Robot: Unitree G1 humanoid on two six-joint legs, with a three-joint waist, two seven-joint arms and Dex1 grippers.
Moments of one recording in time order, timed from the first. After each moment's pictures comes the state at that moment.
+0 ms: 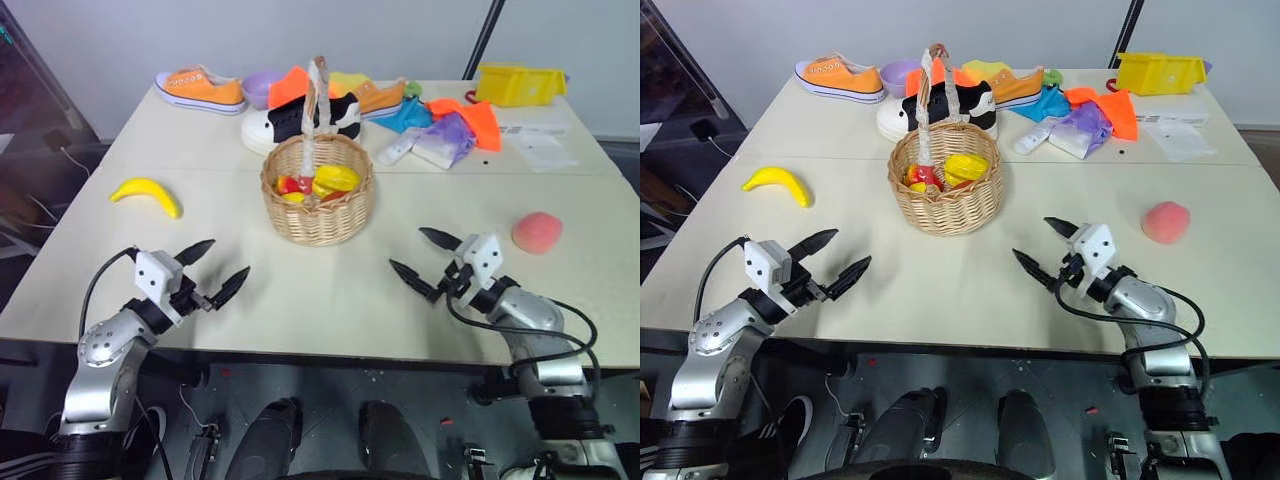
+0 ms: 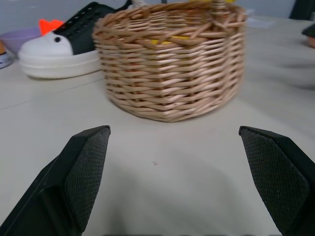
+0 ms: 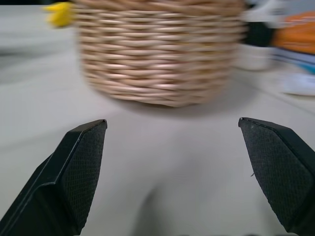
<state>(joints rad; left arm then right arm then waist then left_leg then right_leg) 0.03 0.47 0.19 -0.17 -0.41 0.04 -0.77 -0.08 -0.47 -0.18 -0.02 0.28 -0.08 0.68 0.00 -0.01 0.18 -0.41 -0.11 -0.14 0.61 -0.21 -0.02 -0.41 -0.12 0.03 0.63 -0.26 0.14</state>
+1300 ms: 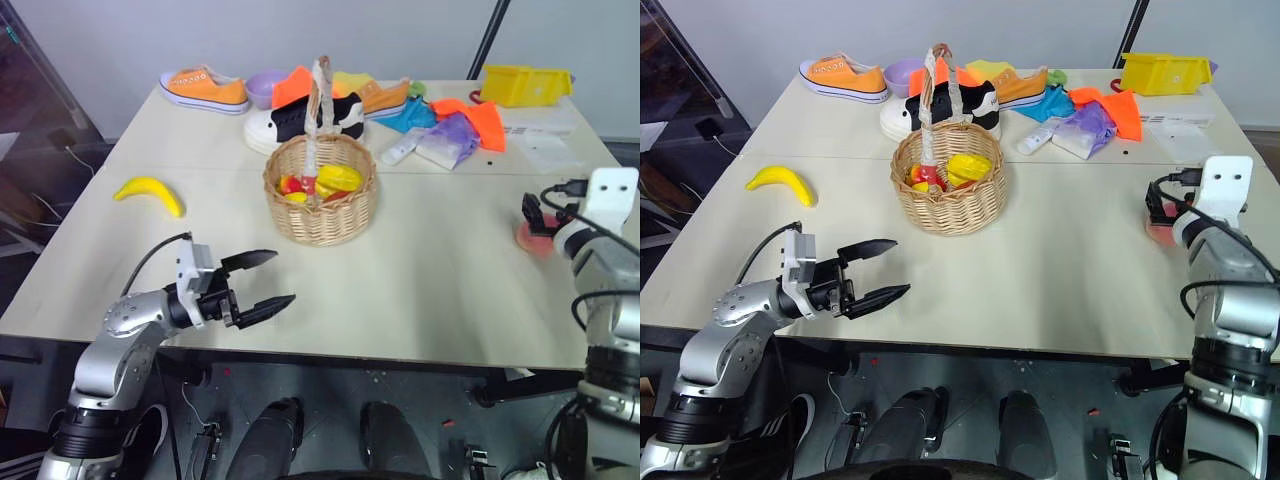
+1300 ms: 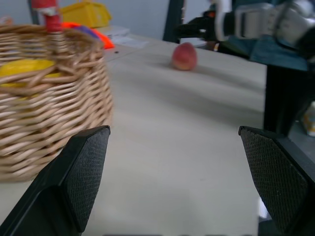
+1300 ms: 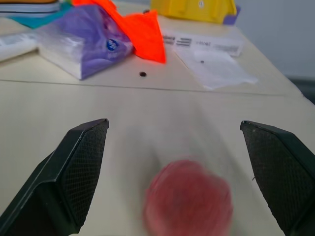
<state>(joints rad) -0.12 0.54 0.05 -0.24 -0.61 0.26 -1.08 -0.44 -0.64 -0.42 0.02 0.26 0.71 0.16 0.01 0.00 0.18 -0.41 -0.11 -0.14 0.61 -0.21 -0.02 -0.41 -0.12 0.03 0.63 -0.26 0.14</state>
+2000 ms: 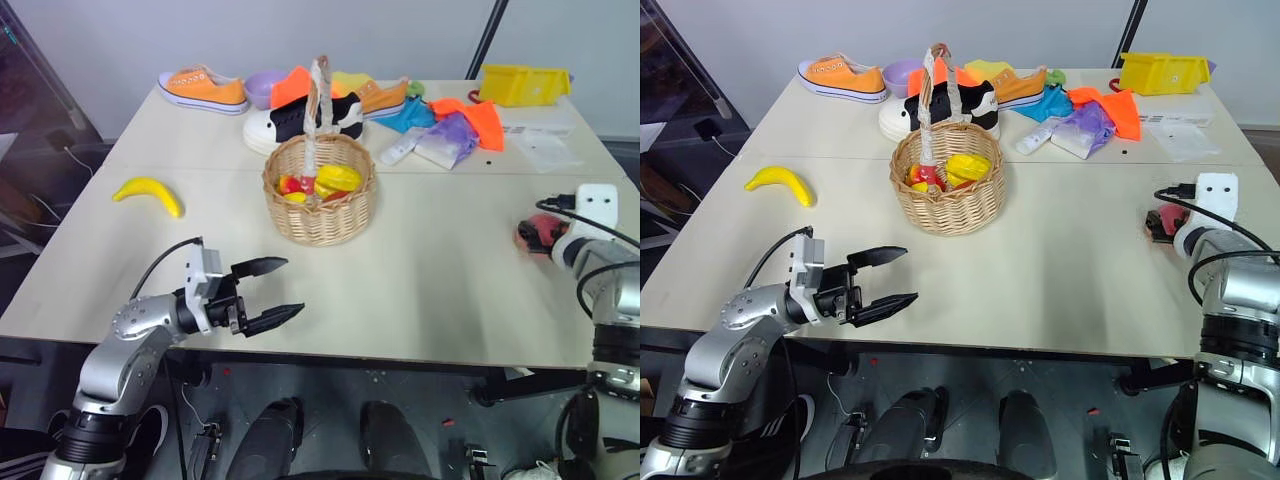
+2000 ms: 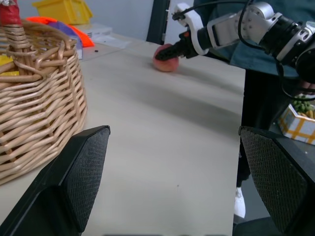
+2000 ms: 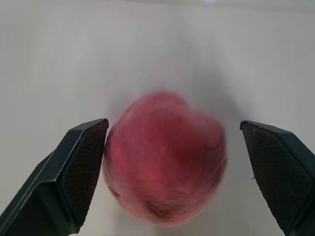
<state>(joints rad) -0.08 0.54 0.03 -0.28 -0.62 0.28 -1.05 -0.50 -0.68 -0.38 0.29 0.23 0.80 0.20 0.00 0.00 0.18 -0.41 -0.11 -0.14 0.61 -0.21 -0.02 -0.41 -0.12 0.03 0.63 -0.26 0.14</state>
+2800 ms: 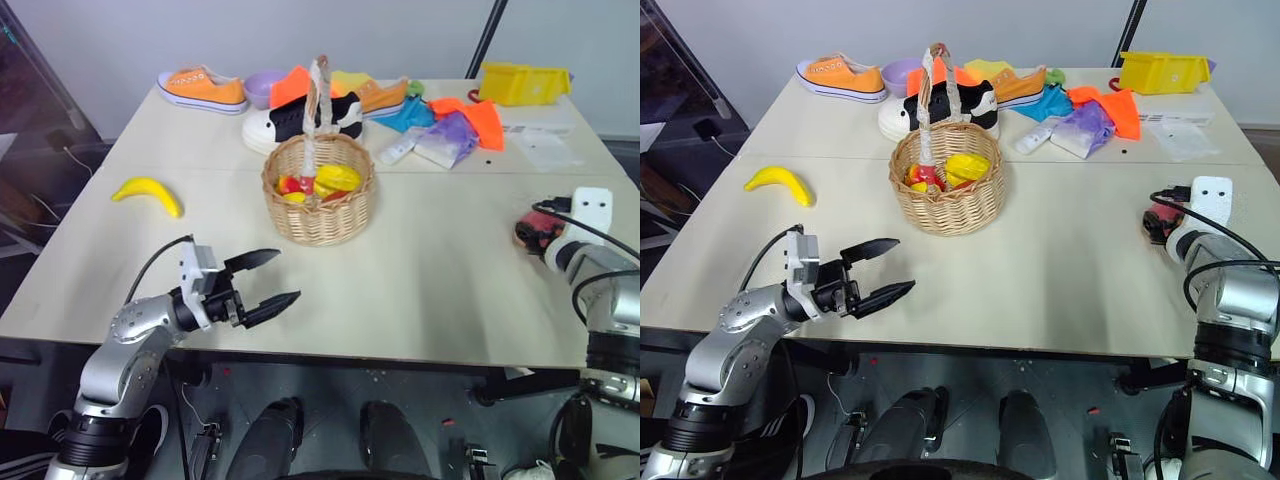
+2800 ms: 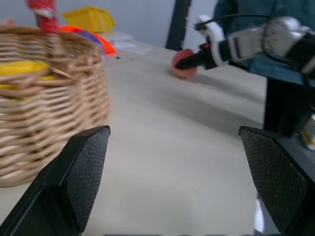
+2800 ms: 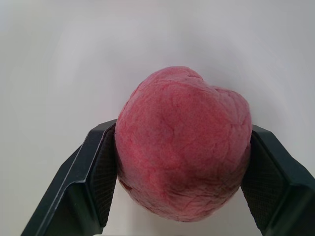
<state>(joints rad) -0.07 0.51 0.07 -0.28 -0.62 0.24 -0.97 -0.45 -0.66 -0.39 0.13 0.28 0.79 0.24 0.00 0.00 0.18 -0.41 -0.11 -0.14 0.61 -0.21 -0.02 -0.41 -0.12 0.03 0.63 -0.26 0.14</state>
